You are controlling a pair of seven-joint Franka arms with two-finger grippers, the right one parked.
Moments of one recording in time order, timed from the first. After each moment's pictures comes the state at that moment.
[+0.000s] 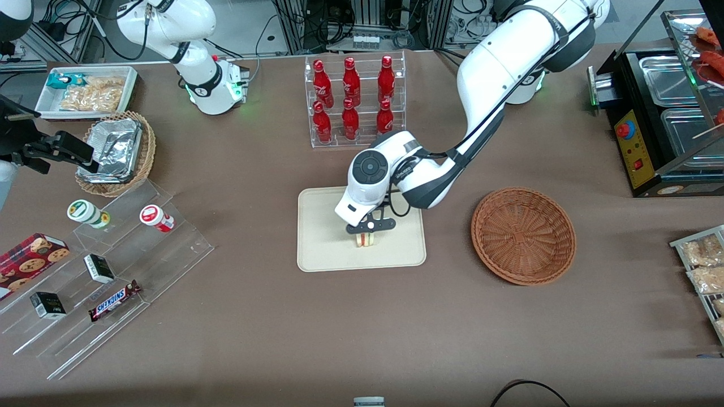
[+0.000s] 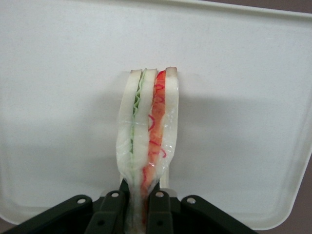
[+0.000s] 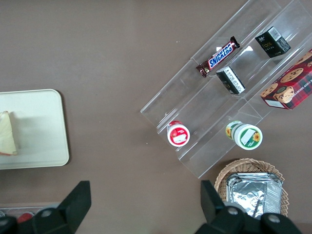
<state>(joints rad) -0.41 0.82 -0.51 -1.45 0.26 2.16 -1.06</state>
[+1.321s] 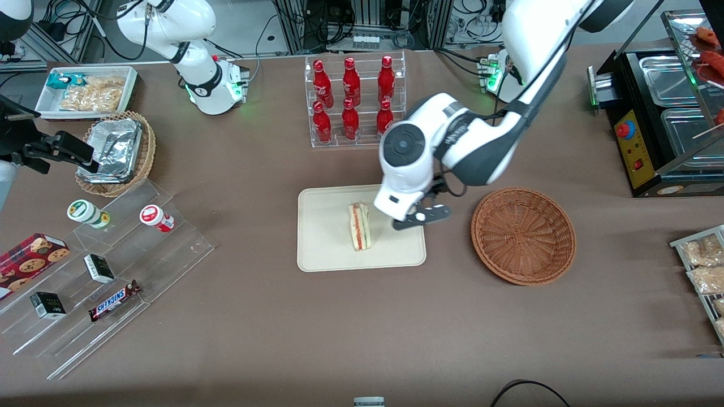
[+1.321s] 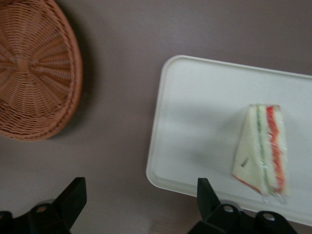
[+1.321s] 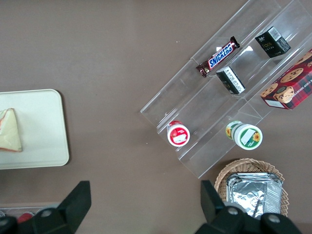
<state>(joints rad) -0.26 0.54 -0.50 -1.44 0.27 1.69 -1.01</state>
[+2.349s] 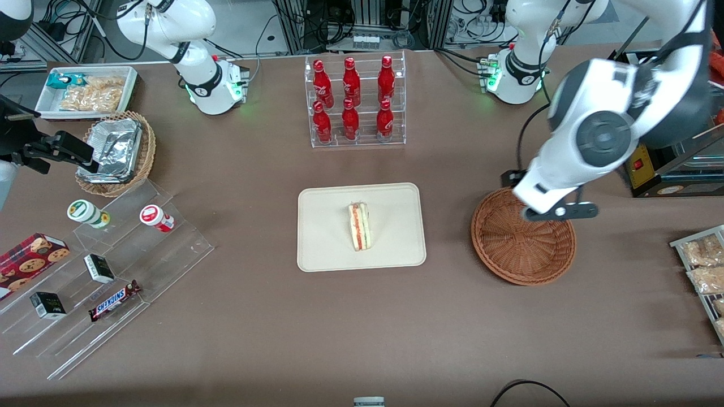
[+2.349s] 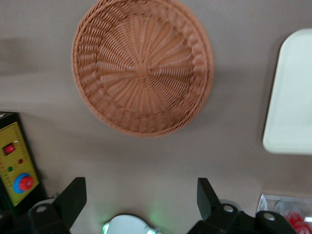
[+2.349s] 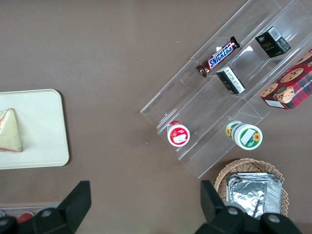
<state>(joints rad) 0.06 0.16 -0.38 -1.67 0.12 1.50 -0.32</state>
